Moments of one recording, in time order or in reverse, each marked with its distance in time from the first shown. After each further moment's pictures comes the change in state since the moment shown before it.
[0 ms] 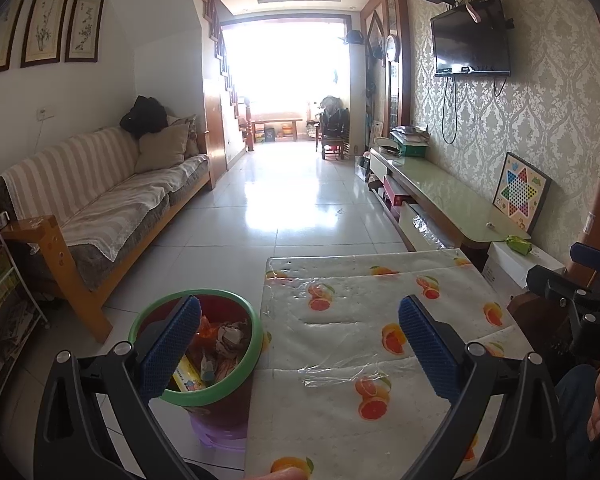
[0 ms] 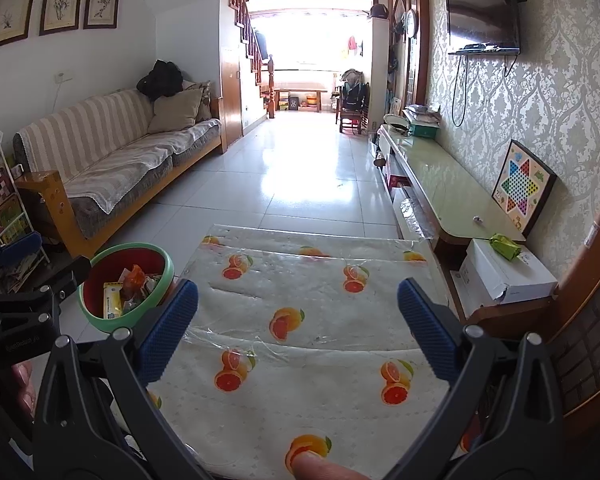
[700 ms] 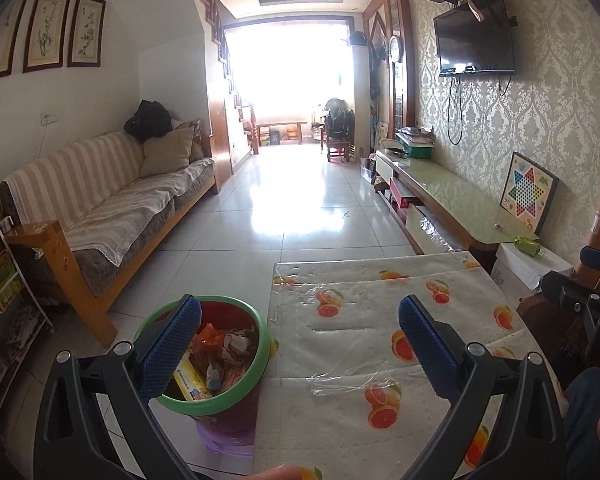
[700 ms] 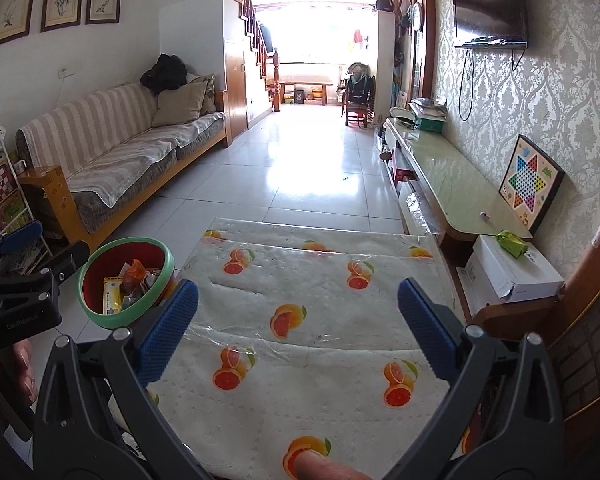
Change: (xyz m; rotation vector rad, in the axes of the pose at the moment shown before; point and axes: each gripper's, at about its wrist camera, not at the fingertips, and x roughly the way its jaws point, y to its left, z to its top) left arm 0.008 0.003 0.004 0.010 -0.011 0.020; right arm 0.012 -0.005 0.001 -0.003 0.019 0.013
